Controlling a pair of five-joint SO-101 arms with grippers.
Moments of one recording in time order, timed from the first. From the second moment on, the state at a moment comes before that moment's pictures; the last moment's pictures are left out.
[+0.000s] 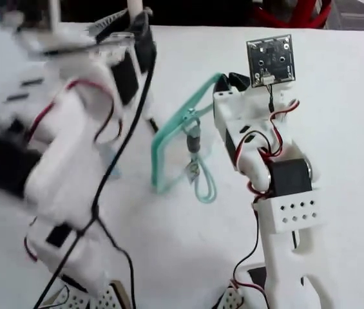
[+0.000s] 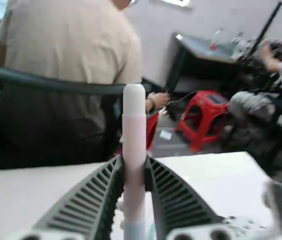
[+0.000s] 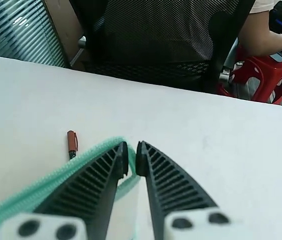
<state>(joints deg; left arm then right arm) 19.0 10.5 -94.0 101.9 15.9 -14.0 -38.4 25.8 48.0 3.2</state>
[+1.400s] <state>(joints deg) 40.0 -72.3 9.2 55.9 1.1 -14.0 -38.4 27.1 46.8 3.2</state>
